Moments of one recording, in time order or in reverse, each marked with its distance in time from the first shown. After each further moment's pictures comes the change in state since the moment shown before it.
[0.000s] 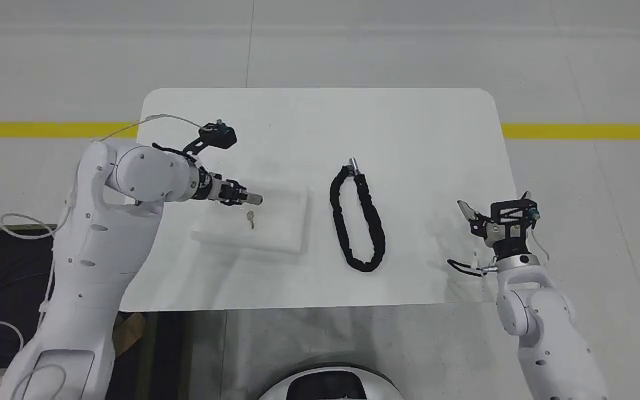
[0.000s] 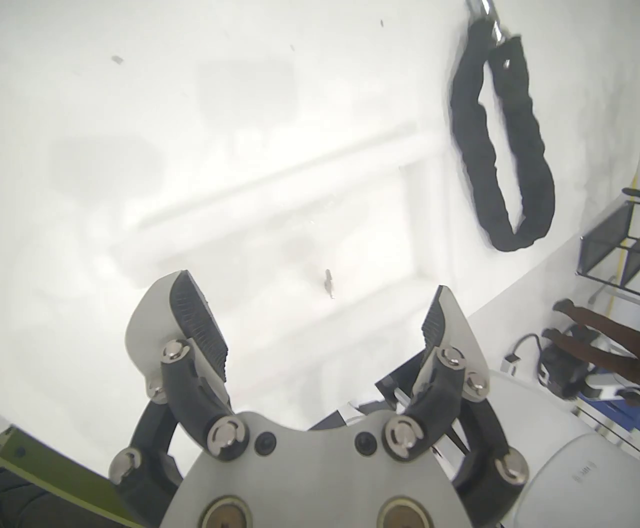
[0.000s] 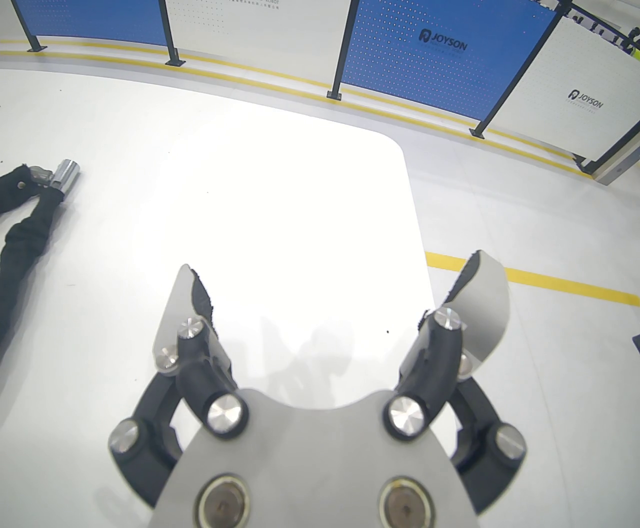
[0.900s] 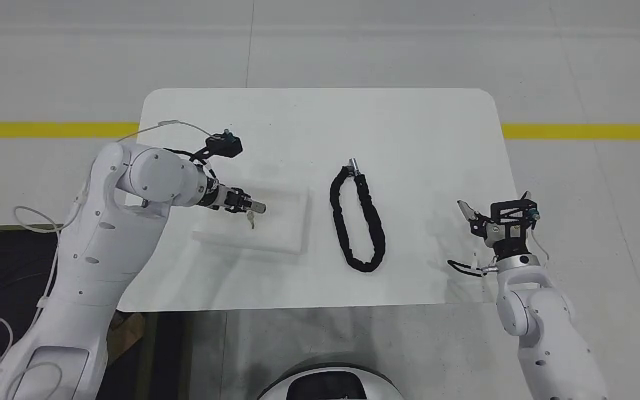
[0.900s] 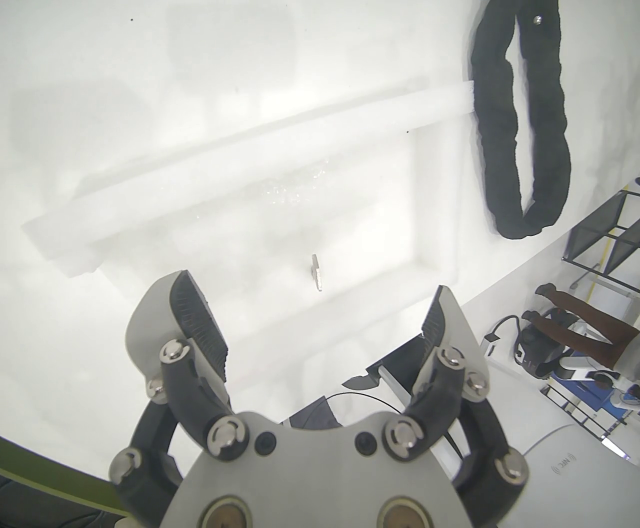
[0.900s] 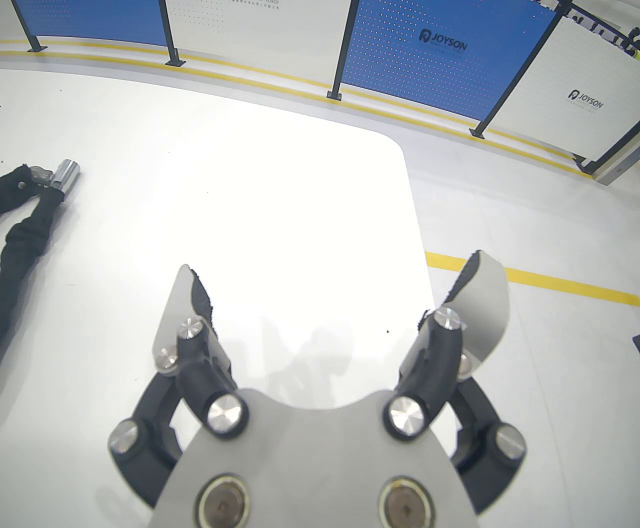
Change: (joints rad) left arm 0.004 0.014 0.046 0.018 -0.043 -0.001 0.001; right arm 0.000 0.000 0.000 0.000 0.000 0.000 0.000
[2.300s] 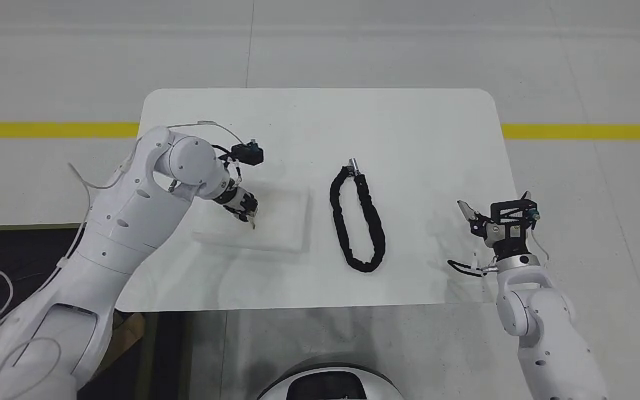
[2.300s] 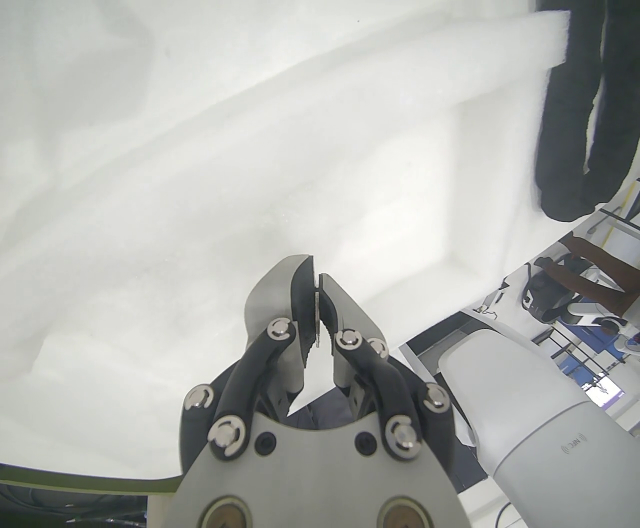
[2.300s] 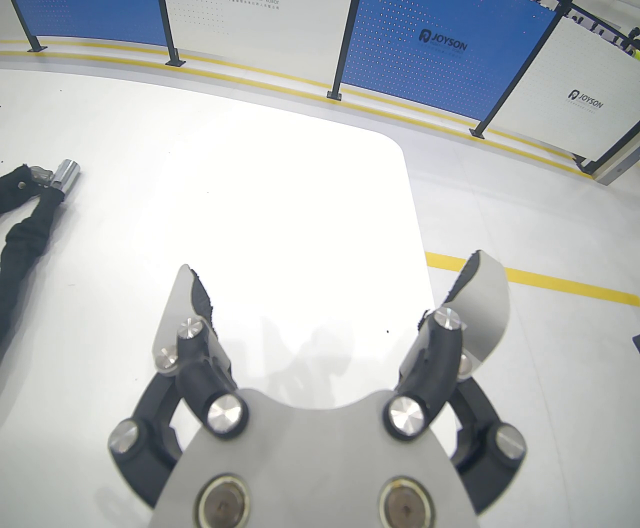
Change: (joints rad) left arm -0.250 -0.005 0.318 0.254 -0.086 -0.011 -0.002; right arm 0.000 0.000 0.000 0.000 0.000 0.000 0.000
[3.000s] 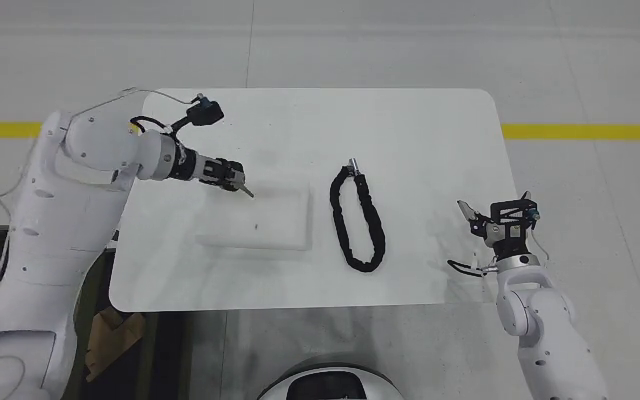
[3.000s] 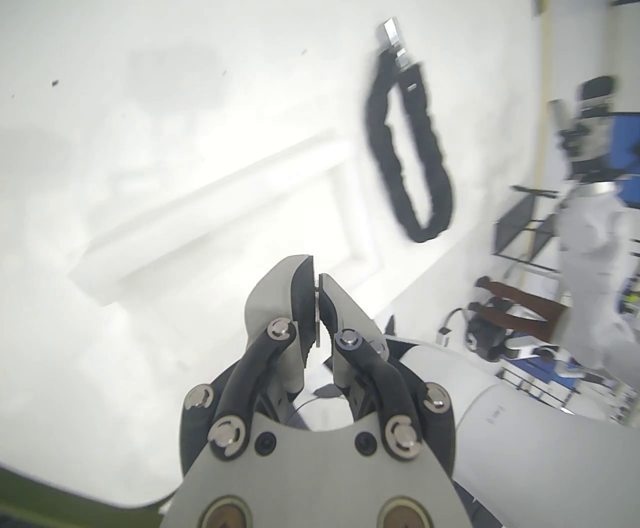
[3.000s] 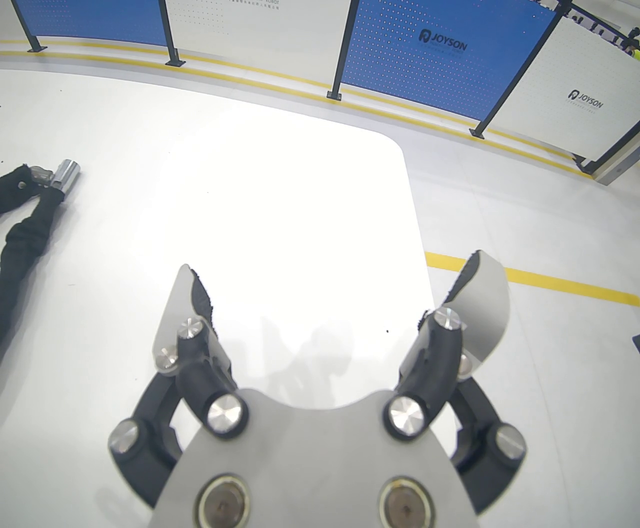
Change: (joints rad) left arm 0.144 0.124 -0.388 -0.110 -0.431 -0.094 0.099; right arm 0.000 0.000 0.000 0.000 0.000 0.000 0.000
